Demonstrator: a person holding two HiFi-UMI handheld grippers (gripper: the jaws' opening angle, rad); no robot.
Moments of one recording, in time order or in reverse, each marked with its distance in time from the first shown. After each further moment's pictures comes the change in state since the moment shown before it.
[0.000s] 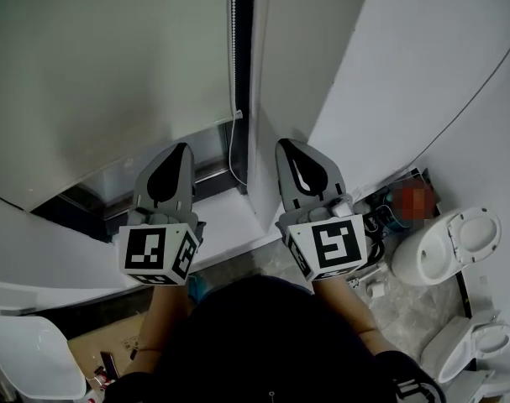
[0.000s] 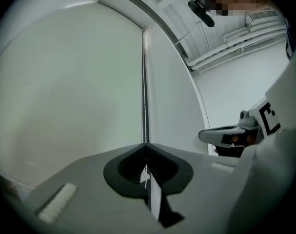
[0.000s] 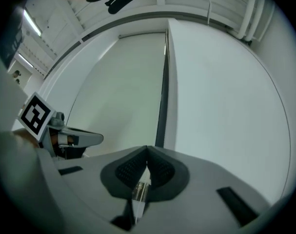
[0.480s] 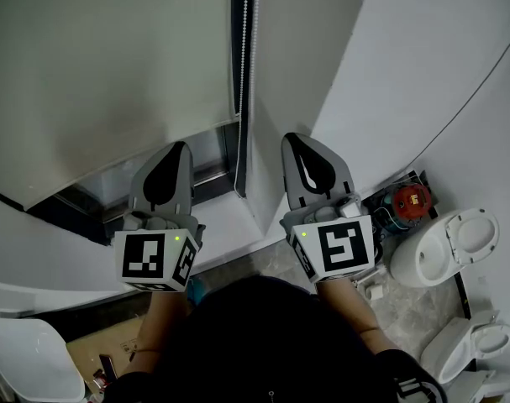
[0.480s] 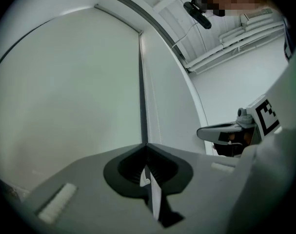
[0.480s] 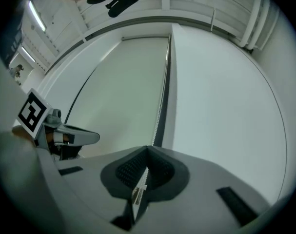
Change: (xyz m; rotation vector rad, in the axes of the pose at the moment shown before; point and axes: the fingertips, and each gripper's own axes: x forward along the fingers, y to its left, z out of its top) left arm -0.010 -0.004 0.024 0.036 -0.035 0.000; right arm -0.007 -0.004 0.026 -0.051 -0.022 -0.031
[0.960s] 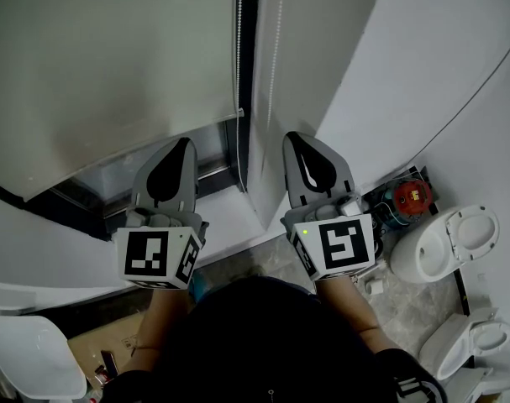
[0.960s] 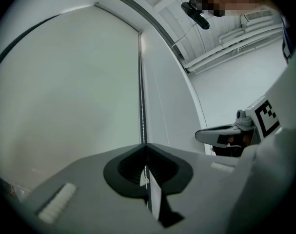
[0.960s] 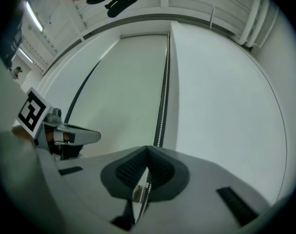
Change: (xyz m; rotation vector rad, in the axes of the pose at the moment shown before) left arm 0.005 0.001 -0.002 -0.005 0.011 -0.013; right arm 0.005 0.002 -0.007 0.020 0.013 -0.001
